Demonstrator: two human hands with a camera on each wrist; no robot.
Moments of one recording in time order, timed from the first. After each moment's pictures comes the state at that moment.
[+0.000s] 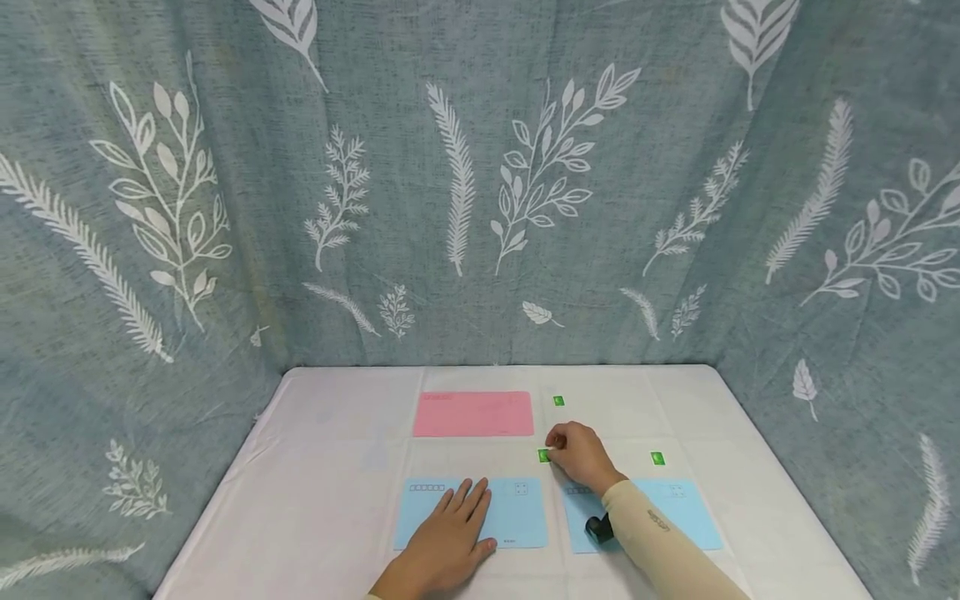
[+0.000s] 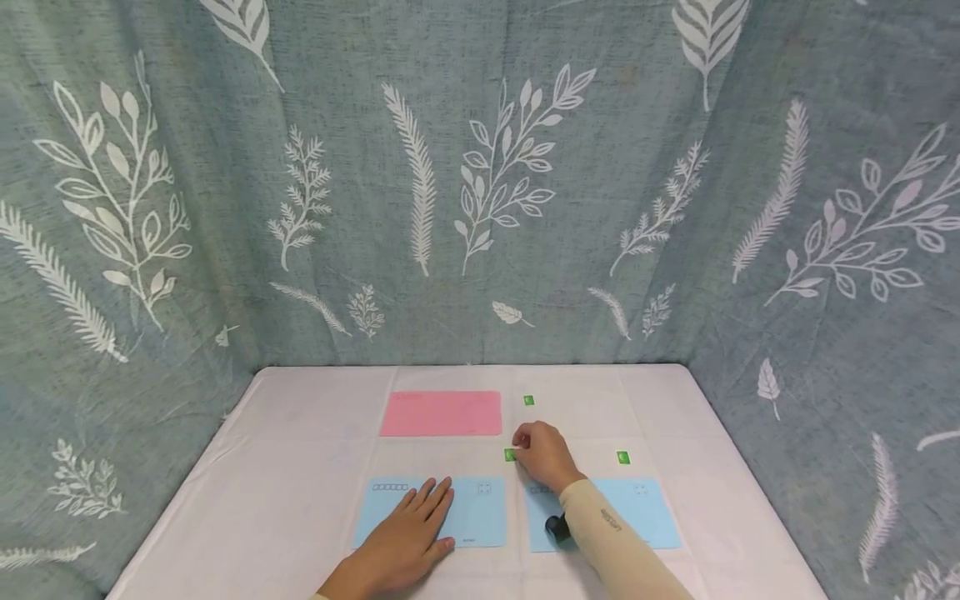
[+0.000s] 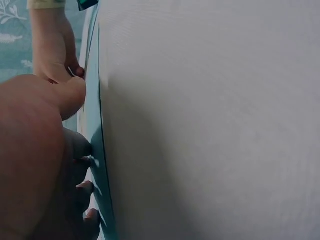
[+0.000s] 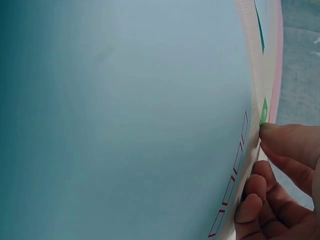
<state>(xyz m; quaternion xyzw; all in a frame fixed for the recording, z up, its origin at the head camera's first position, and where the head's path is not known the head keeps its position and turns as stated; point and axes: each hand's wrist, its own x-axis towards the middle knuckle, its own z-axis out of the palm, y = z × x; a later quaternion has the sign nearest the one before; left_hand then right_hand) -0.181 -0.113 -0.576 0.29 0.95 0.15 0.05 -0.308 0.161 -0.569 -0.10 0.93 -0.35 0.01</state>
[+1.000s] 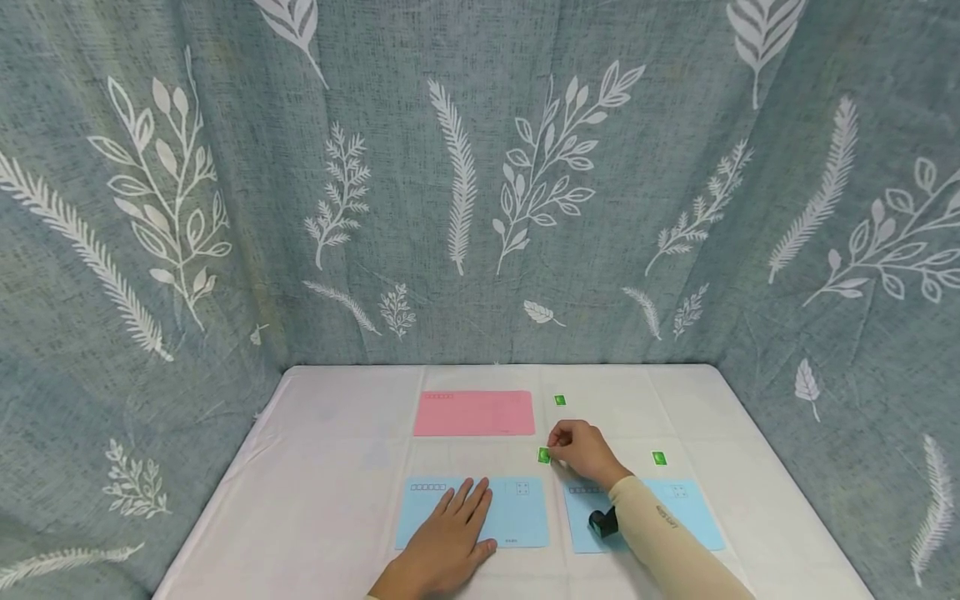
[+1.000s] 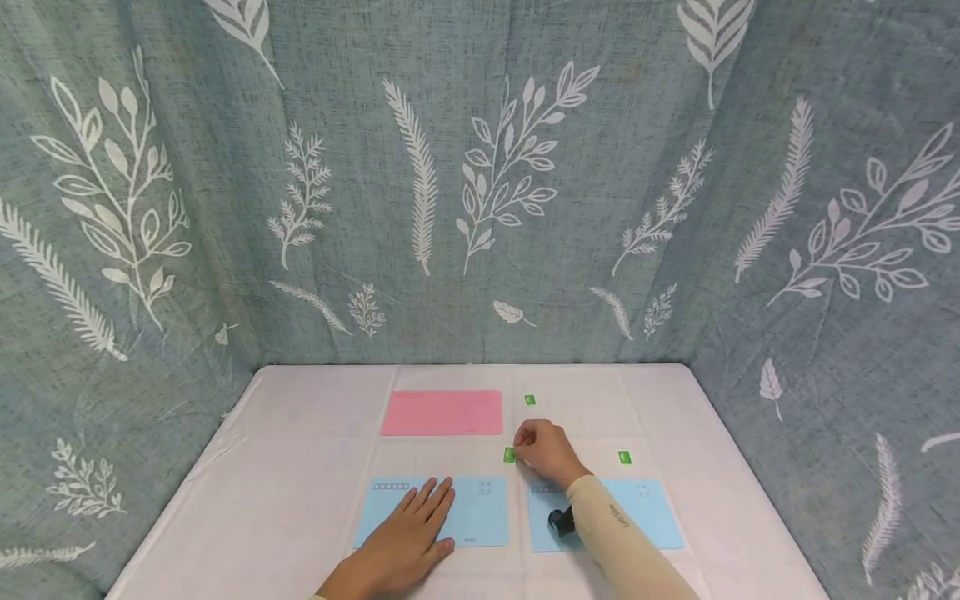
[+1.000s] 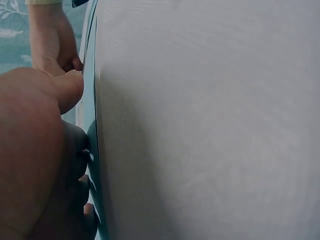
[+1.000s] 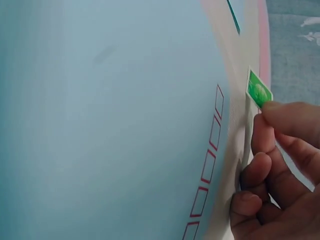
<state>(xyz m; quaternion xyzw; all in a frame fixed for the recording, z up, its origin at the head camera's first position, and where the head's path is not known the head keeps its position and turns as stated) -0.179 -0.116 -0.569 0.29 0.94 0.17 0.07 -0.310 0.169 -0.560 -0.10 0.91 -0.41 0.04</state>
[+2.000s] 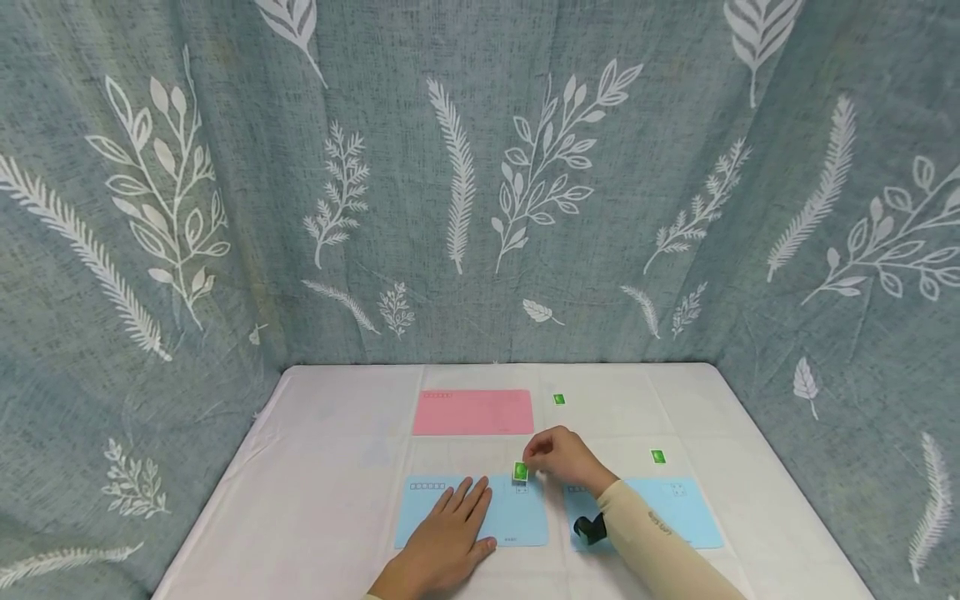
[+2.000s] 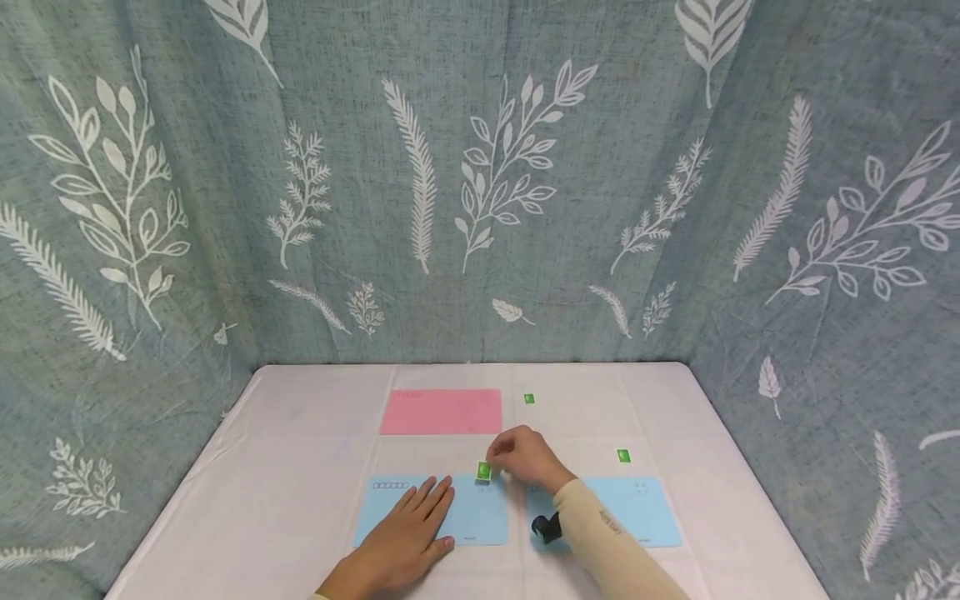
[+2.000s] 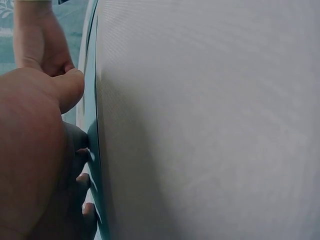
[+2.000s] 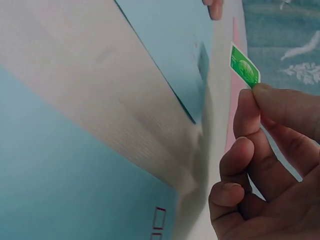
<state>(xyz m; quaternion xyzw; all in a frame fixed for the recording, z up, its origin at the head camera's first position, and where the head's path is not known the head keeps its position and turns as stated) -0.180 -0.116 -0.575 0.29 0.94 0.16 0.06 -0.294 0.143 -0.547 -0.16 0.88 -0.43 0.11</state>
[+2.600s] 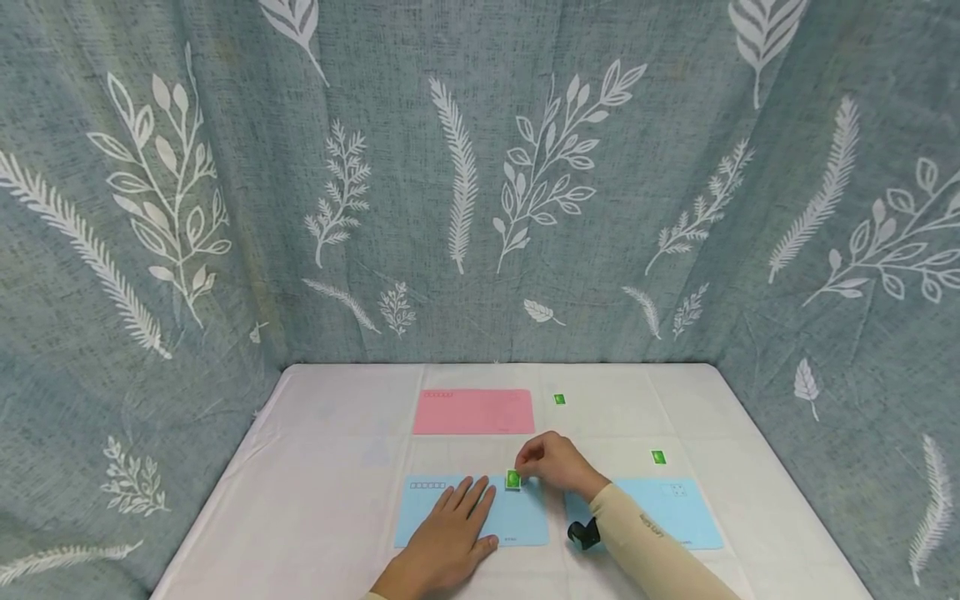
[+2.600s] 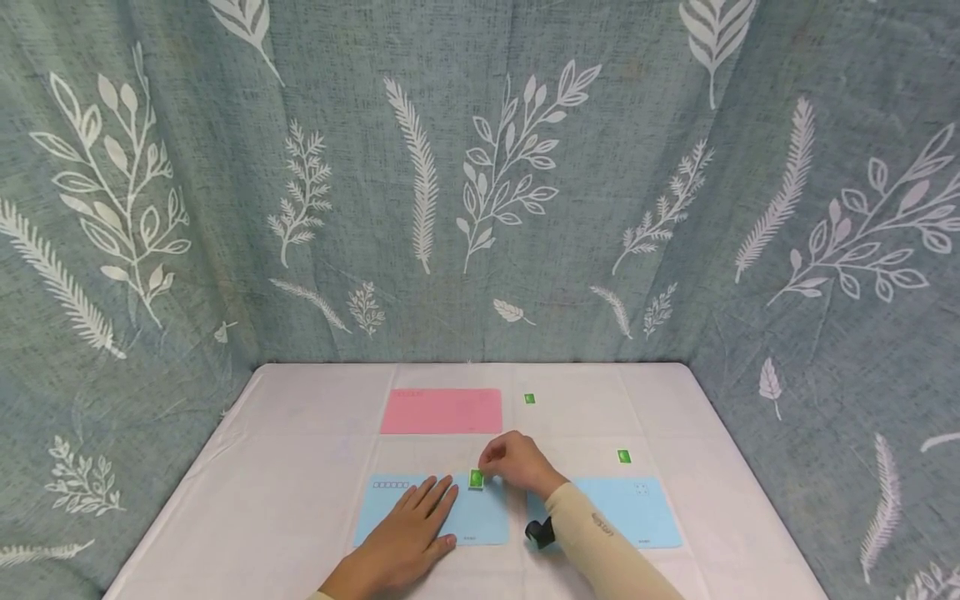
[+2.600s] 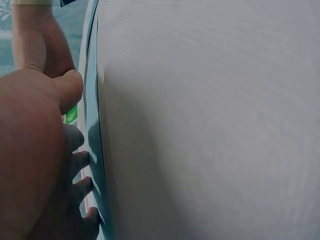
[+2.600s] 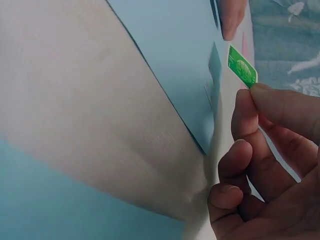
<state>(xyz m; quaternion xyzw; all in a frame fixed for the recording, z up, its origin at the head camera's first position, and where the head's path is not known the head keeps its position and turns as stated) -0.182 -0.113 -0.574 0.28 0.94 0.16 0.06 -0.291 0.132 -0.555 -0.19 0.88 -0.42 0.12</state>
